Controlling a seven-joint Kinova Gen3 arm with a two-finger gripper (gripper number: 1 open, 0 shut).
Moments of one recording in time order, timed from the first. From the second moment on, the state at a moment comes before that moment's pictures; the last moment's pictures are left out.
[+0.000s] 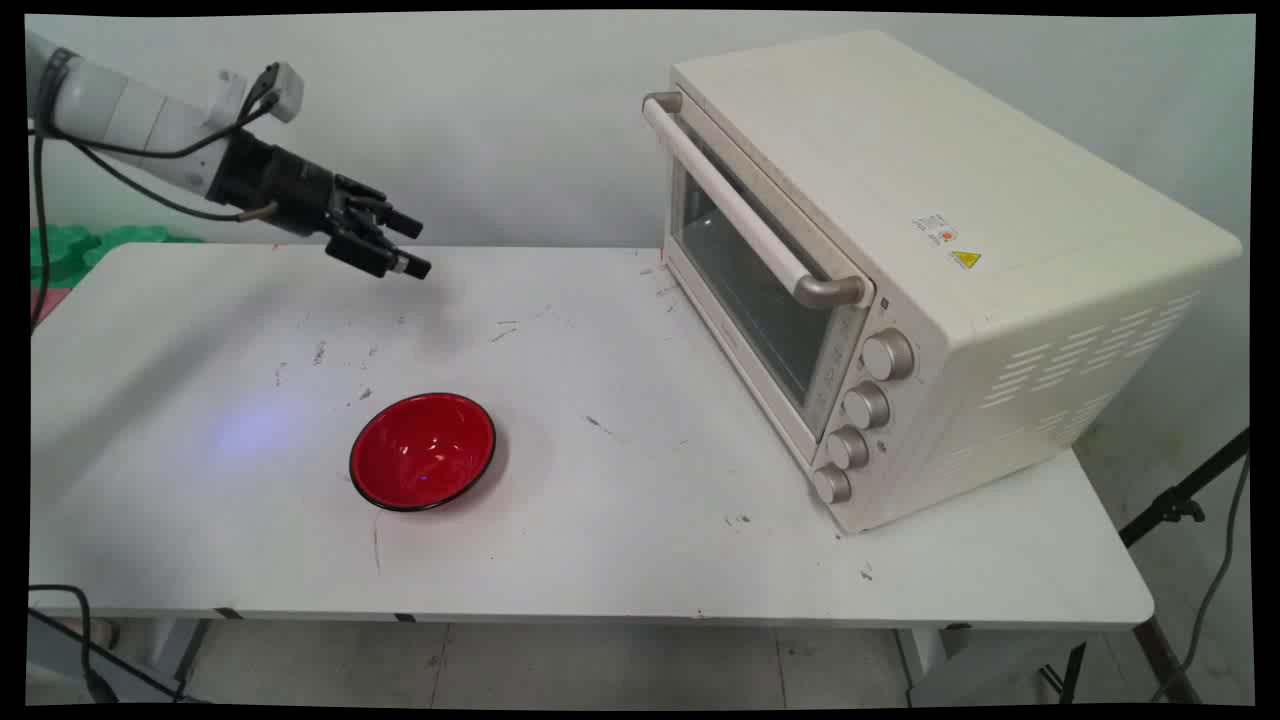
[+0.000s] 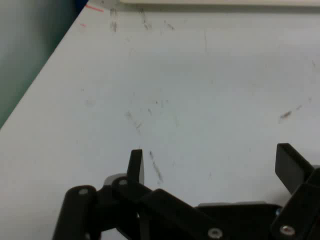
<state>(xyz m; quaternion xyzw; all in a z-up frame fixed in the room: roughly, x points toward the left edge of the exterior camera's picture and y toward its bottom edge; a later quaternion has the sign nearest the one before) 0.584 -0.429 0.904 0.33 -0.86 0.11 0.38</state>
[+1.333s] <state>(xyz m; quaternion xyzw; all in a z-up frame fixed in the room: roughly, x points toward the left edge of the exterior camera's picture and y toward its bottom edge) 0.456 -0.455 0.985 0.35 -0.82 0.13 0.43</state>
